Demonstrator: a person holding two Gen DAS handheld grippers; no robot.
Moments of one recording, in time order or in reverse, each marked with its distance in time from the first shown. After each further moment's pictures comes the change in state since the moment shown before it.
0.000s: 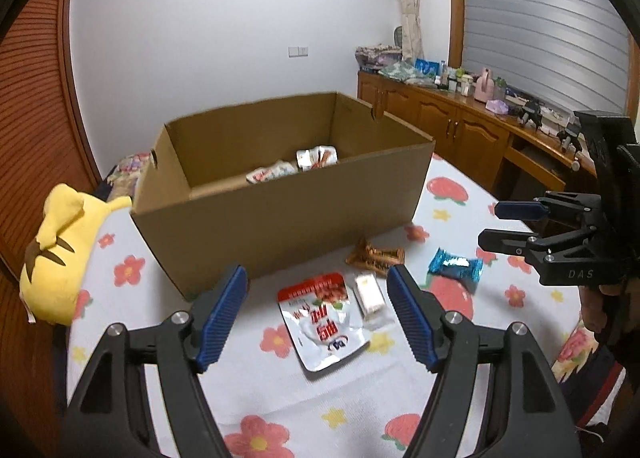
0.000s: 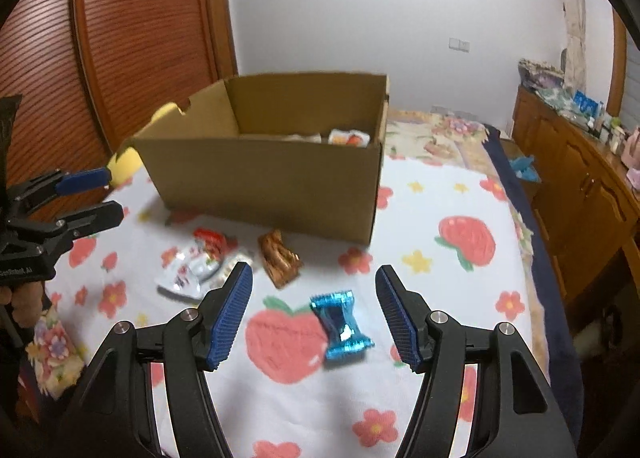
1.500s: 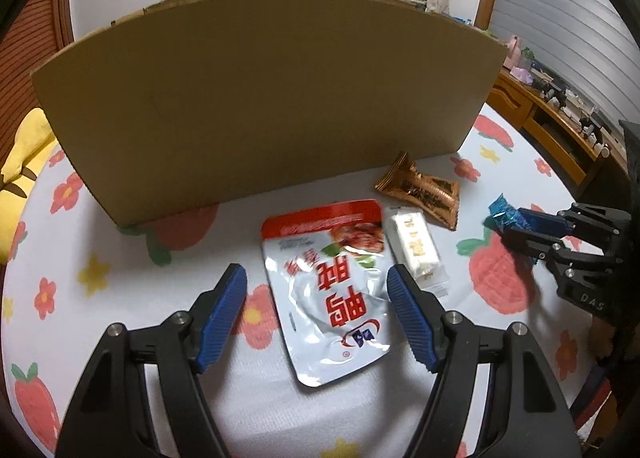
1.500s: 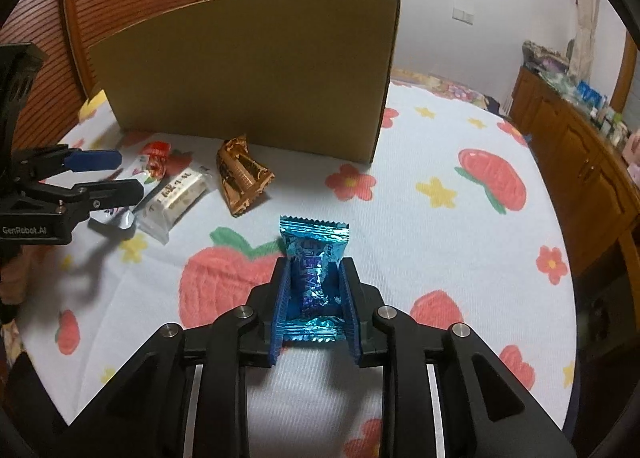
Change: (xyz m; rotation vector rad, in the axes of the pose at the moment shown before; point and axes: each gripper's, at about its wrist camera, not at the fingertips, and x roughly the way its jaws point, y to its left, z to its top) left arm 0.096 0.016 -0.035 -0.104 0.223 -0.019; right arm 0.061 -0.001 -0.044 -0.050 0.118 -0.057
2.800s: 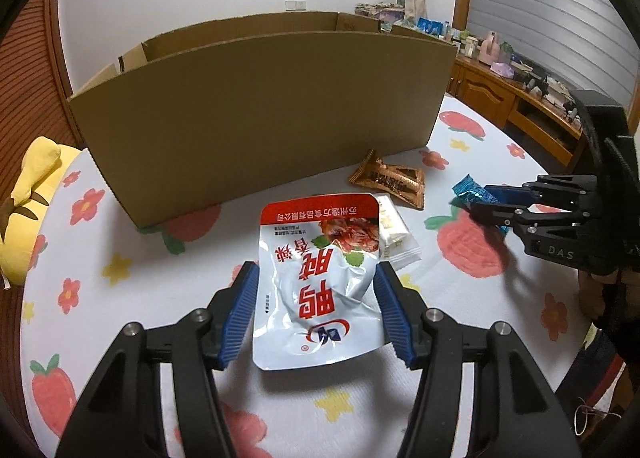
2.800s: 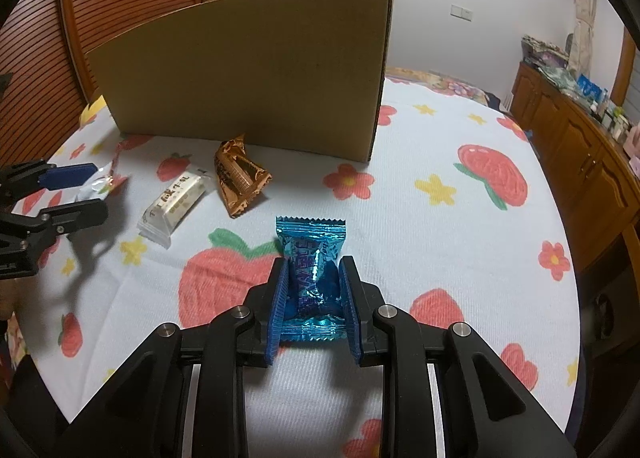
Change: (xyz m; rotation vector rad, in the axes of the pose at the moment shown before) left arm -0.038 -0.010 -0.025 0.090 -0.076 -0.001; right arm 0.001 -0.004 0.000 0.013 -0.001 0.009
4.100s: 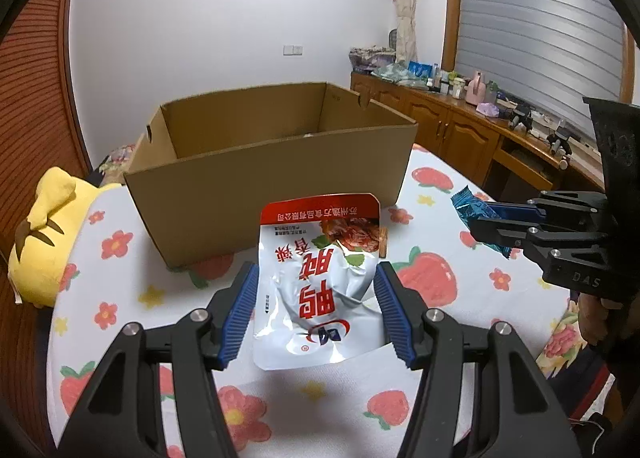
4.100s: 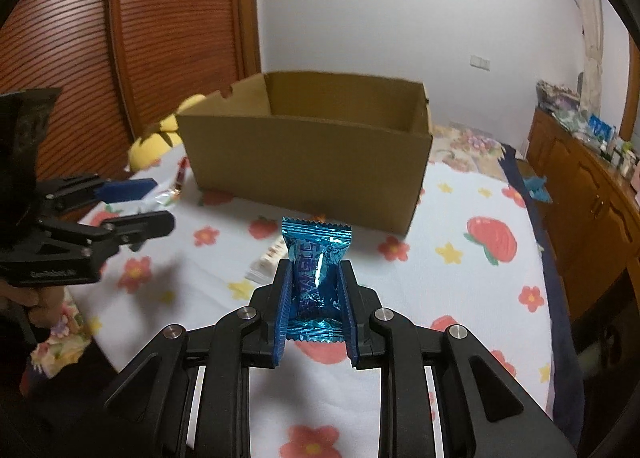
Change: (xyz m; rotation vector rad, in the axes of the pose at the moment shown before) left arm -0.072 -0.004 0.008 -0.004 -0.165 -0.019; right arm -0.092 0.044 0.019 -0.055 -0.193 0.084
